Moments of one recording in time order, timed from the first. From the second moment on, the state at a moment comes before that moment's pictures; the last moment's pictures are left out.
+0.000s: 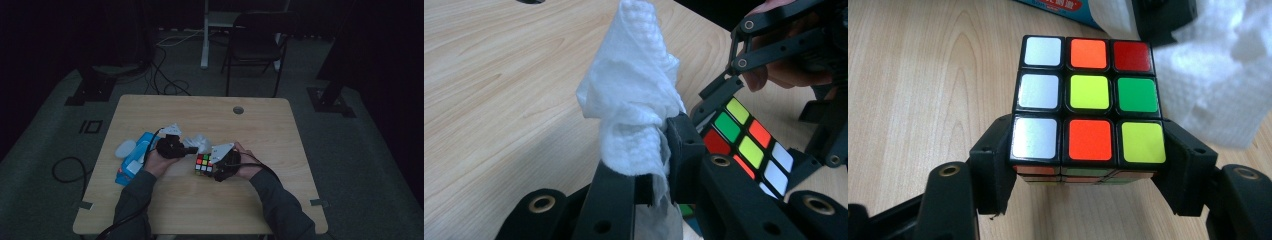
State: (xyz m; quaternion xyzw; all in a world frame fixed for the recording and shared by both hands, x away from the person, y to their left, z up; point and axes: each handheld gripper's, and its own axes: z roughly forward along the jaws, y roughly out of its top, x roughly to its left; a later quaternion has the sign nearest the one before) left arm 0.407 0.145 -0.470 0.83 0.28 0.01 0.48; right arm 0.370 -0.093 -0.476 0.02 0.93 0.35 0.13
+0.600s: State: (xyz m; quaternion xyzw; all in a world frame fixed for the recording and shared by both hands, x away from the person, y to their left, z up) left arm 0.395 0.162 -0.461 0.85 0.23 -0.03 0.48; right arm 0.382 -0.107 -0.486 0.05 0.93 0.34 0.14
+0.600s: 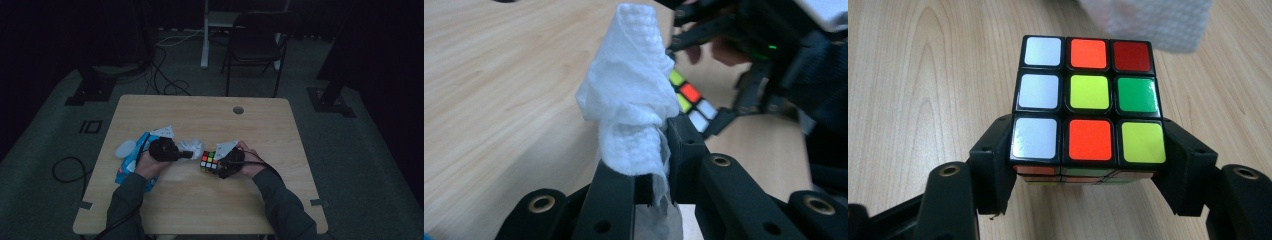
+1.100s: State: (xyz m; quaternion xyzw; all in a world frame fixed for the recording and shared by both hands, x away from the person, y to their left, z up) left arm 0.405 0.145 -0.469 0.86 0.26 -0.02 0.45; right arm 0.375 -0.095 -0.484 0.03 0.93 0.34 0.14
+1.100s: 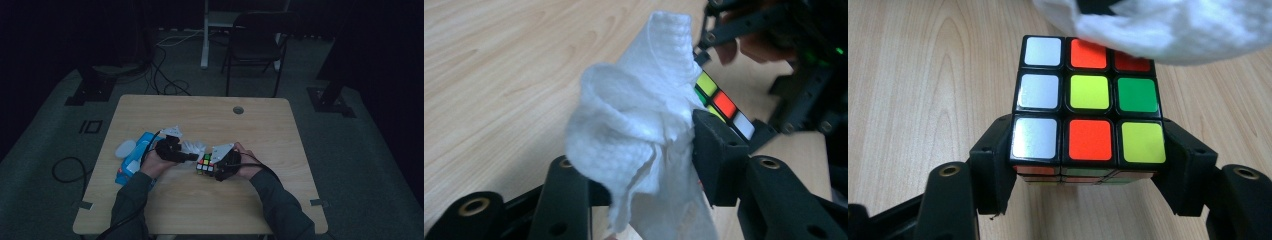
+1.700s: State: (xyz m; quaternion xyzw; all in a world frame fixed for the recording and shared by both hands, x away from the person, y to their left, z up) left arm 0.406 0.123 -0.479 0.84 0.29 0.03 0.46; right arm 0.368 -0.086 -0.479 0.00 0.93 0.34 0.14
